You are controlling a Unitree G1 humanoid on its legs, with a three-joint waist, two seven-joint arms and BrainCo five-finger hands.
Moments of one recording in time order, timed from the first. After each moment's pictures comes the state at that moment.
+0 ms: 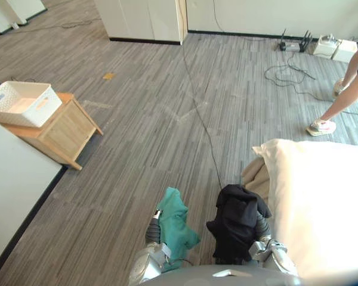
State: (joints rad) left arm 0.34 0.02 -0.20 0.47 -0.73 -0.23 -0.11; right arm 0.32 -0.09 0.15 0.33 0.49 -0.15 0.20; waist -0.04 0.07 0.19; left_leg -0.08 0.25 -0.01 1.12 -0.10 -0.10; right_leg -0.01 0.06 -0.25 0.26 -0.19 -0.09
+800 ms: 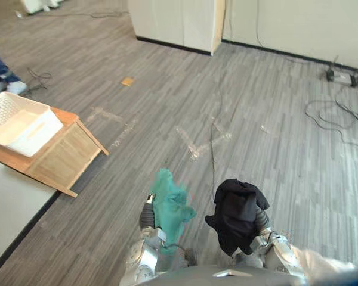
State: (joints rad) left arm 0.30 0.06 -0.19 0.38 -0.75 -0.30 -0.01; right arm 0.34 -0.08 0.13 0.30 0.45 -0.11 0.28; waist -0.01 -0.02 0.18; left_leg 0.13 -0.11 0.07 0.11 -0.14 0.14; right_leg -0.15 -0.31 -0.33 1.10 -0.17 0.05
